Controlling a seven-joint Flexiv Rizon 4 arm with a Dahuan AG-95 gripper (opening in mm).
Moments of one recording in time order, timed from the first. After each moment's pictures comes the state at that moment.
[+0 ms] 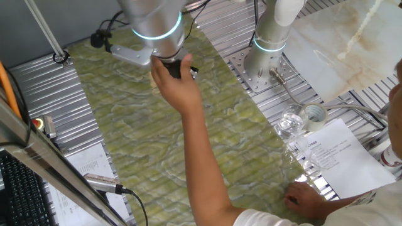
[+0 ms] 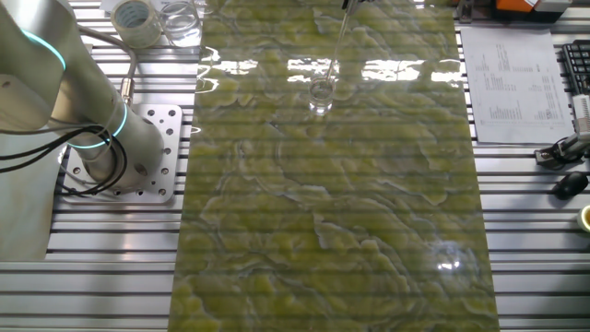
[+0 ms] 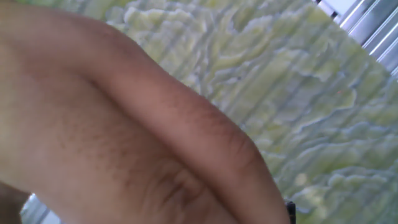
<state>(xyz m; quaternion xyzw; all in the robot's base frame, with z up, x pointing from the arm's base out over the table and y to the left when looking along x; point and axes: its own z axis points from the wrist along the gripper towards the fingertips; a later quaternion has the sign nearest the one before) 0.443 0.119 0.298 0.32 -0.94 0.01 0.12</state>
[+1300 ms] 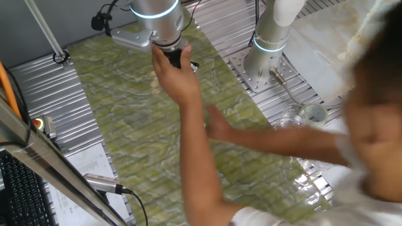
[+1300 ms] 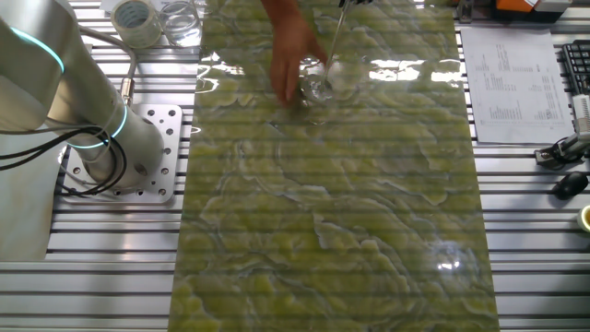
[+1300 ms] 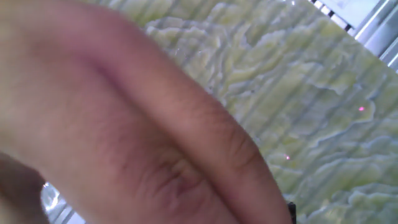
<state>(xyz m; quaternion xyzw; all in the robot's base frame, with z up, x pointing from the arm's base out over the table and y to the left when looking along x) 0.441 0.121 0.303 0.33 -0.94 -0.02 0.09</state>
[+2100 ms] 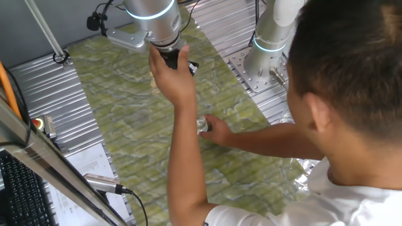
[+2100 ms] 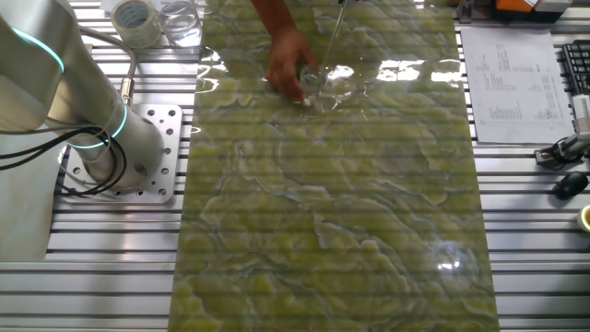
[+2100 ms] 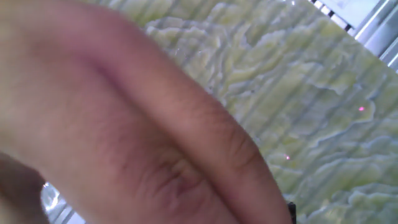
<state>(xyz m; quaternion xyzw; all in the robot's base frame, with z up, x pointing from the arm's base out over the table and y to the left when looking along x) 0.439 0.126 0.312 0.30 -0.95 -0.02 0.09</state>
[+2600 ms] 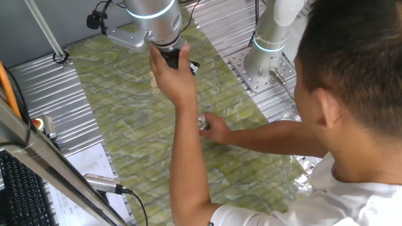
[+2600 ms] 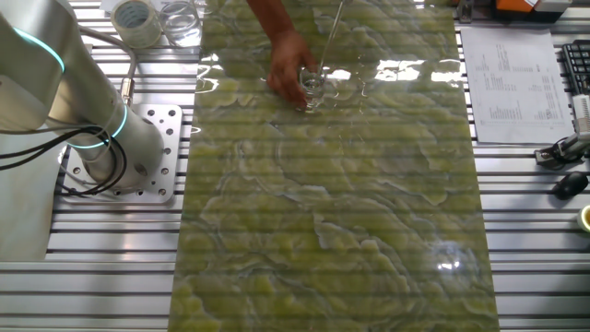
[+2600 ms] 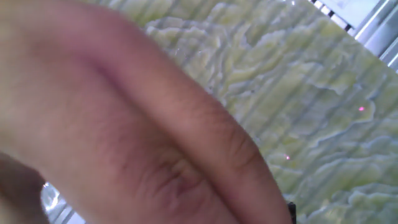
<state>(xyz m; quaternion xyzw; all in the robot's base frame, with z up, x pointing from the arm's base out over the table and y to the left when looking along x) 0.437 0.127 0.313 0.29 -0.95 -0.03 0.10</state>
